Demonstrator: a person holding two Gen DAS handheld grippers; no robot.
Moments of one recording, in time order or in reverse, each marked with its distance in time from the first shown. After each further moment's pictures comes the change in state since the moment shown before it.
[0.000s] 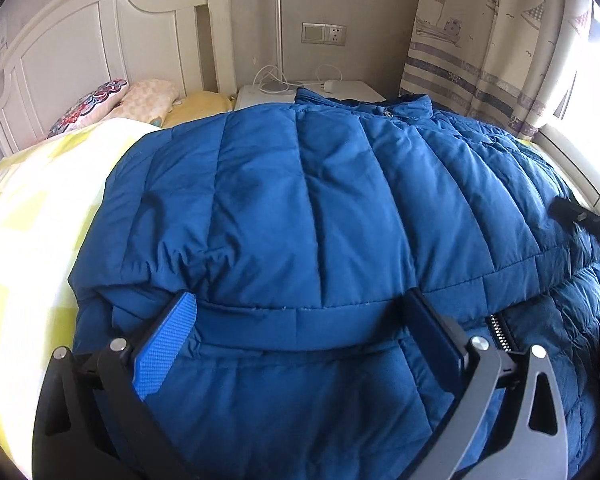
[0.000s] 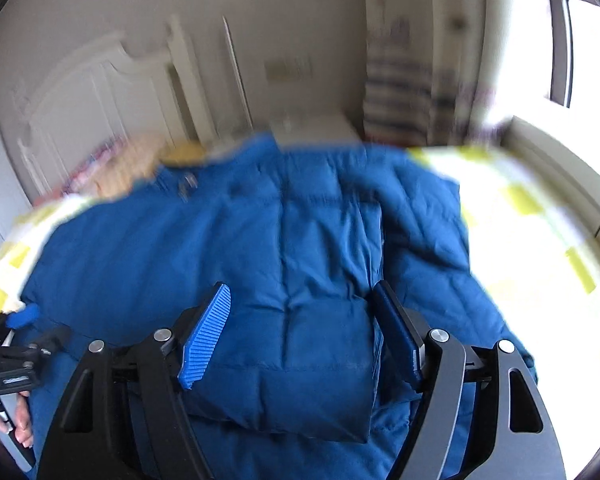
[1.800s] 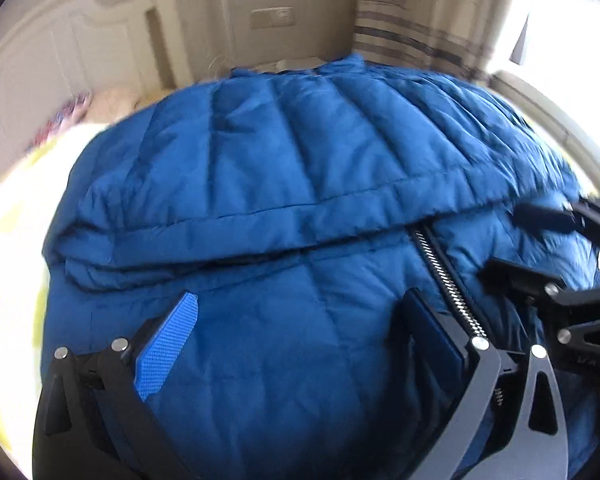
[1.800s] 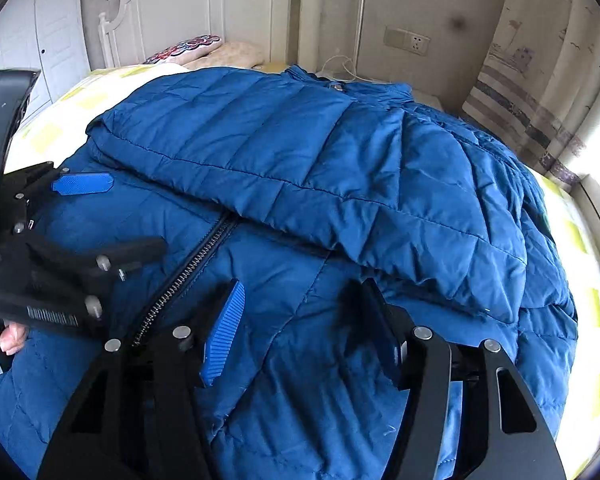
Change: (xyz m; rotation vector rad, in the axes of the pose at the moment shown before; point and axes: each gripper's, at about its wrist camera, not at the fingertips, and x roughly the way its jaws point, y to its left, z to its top) left arm -0.022 -0.033 -0.034 0.112 0.062 -0.062; right arm -0.030 0.087 -0.066 -0.411 0.151 0.105
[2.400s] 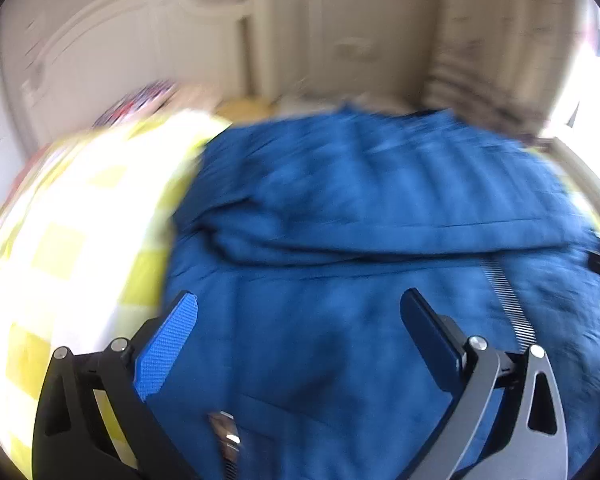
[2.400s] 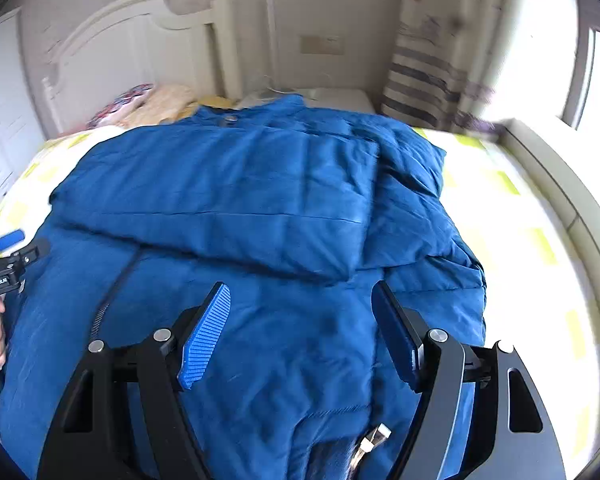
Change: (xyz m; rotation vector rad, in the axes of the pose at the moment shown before) left arm -0.065 0.045 -0.023 -0.129 -0.131 0.121; right arm -0.046 -0.068 -0.021 0.205 -0.062 -0.067
